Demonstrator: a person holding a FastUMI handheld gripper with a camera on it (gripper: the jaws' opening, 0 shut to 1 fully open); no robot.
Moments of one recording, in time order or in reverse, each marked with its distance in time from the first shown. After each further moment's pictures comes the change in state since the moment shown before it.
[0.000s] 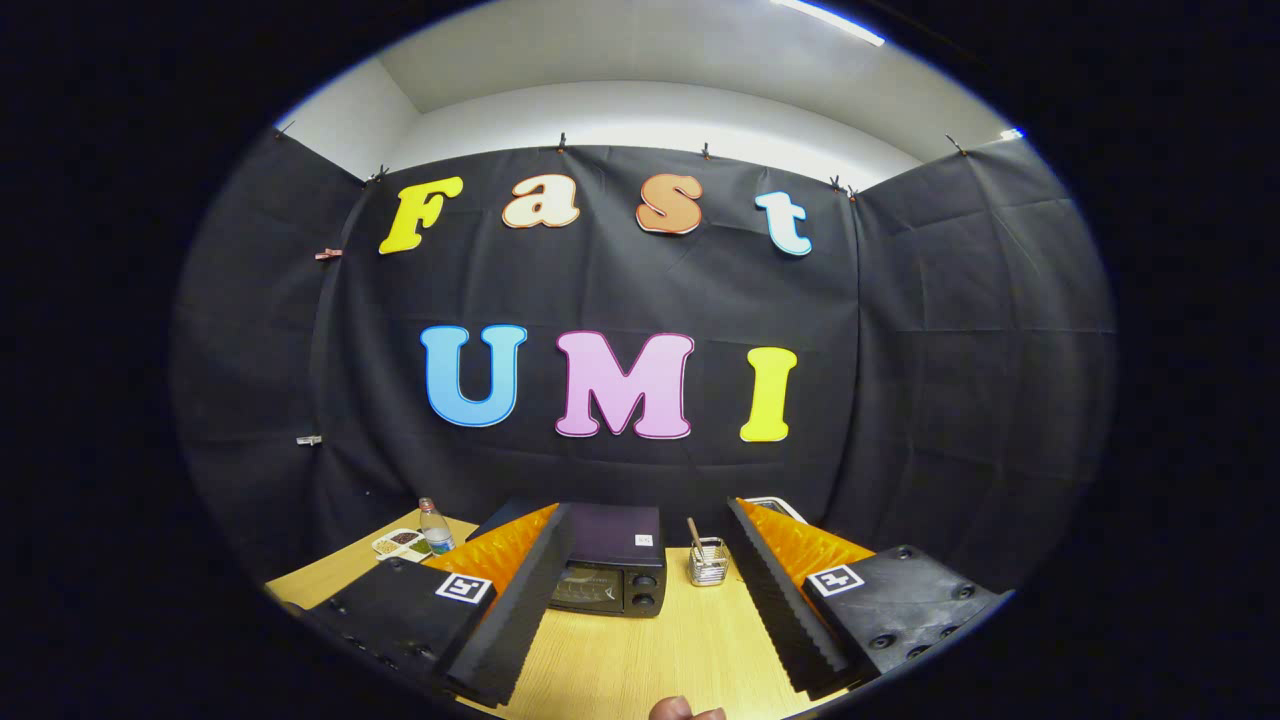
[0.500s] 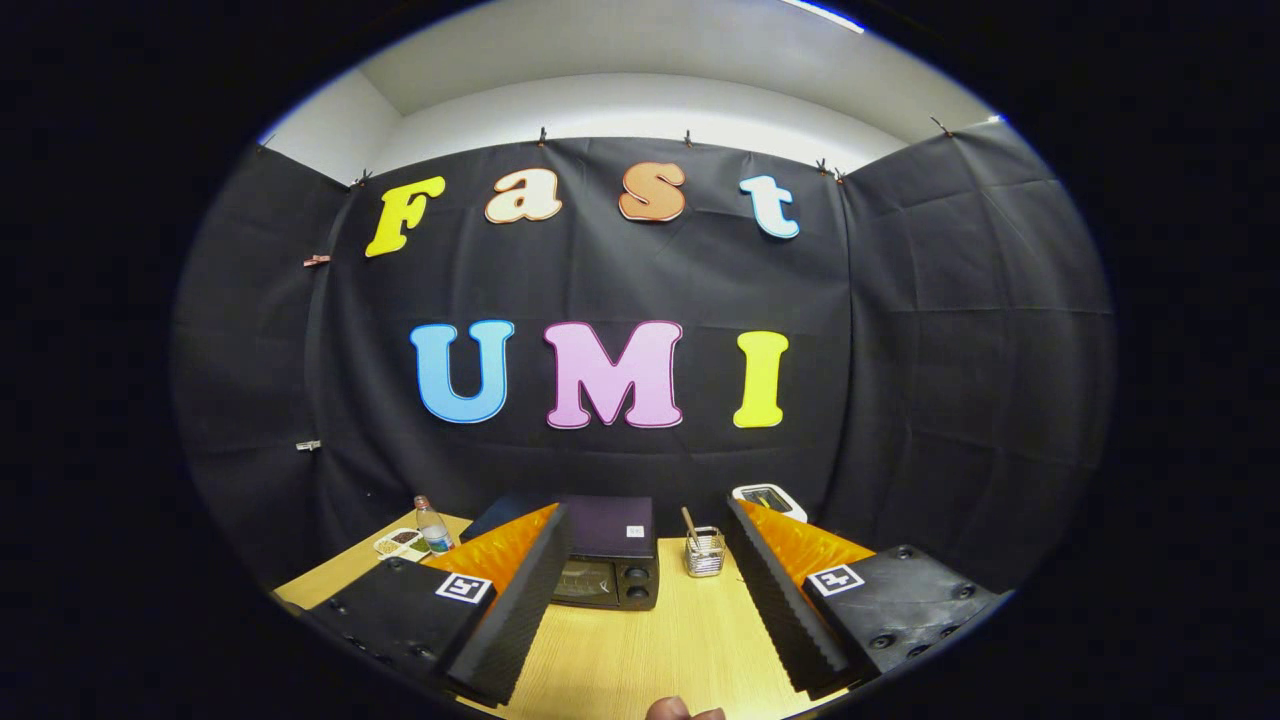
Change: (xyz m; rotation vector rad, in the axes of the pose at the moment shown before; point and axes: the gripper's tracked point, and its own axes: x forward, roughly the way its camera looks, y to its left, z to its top) arm 0.006 -0.023 -0.001 0.023 0.029 -0.007
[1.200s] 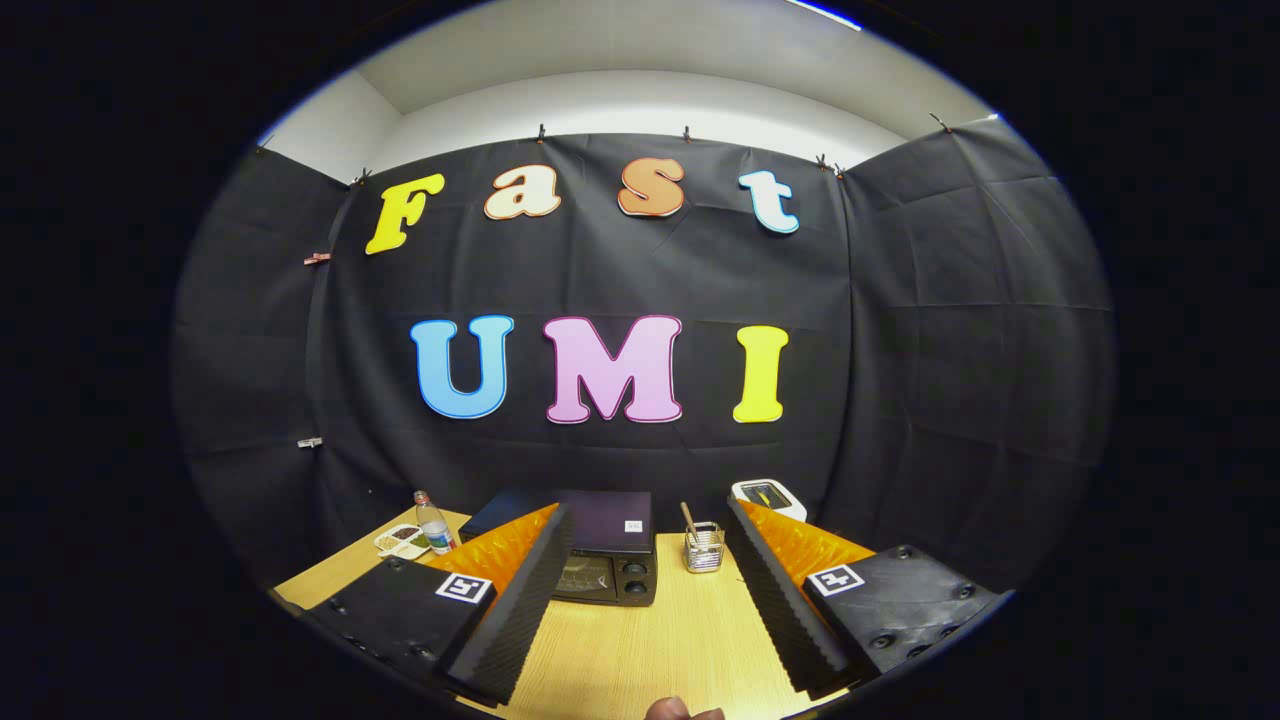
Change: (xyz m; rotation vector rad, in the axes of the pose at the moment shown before) arm -0.001 -0.005 -0.001 -0.002 0.017 0.004
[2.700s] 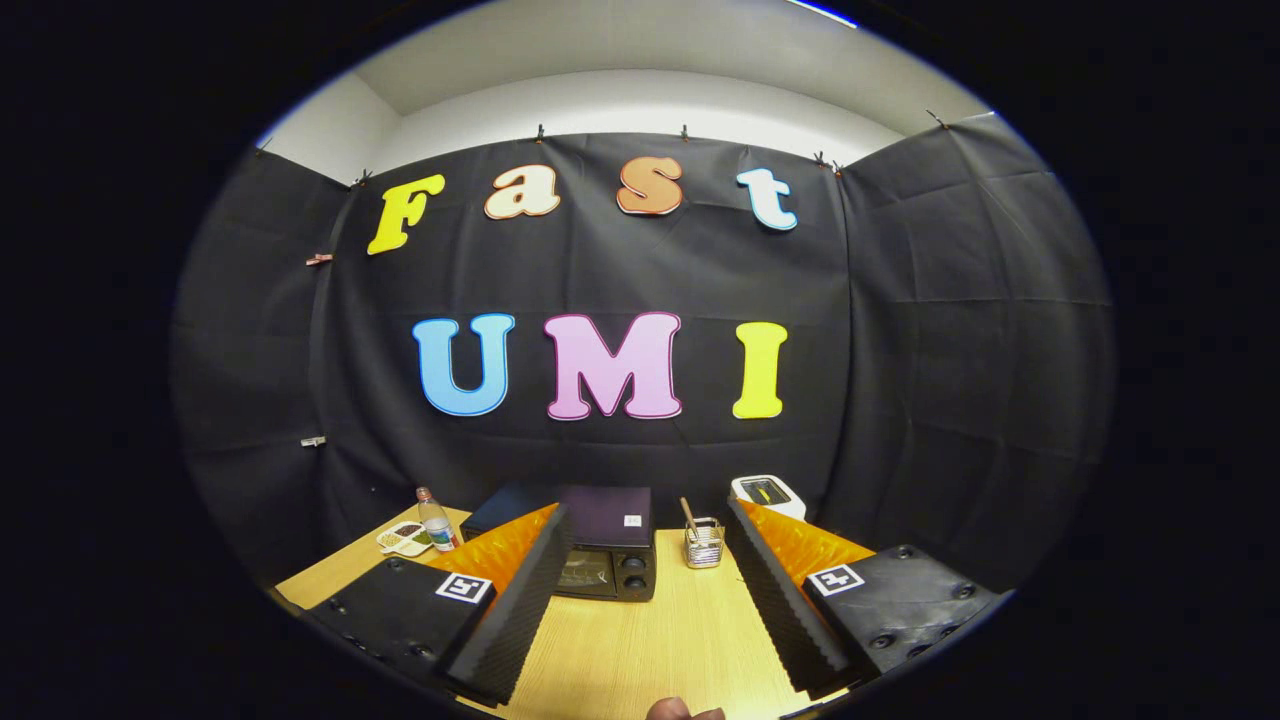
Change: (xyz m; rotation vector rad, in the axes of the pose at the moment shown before) arm -0.005 -0.008 -0.001 0.004 0.000 0.009
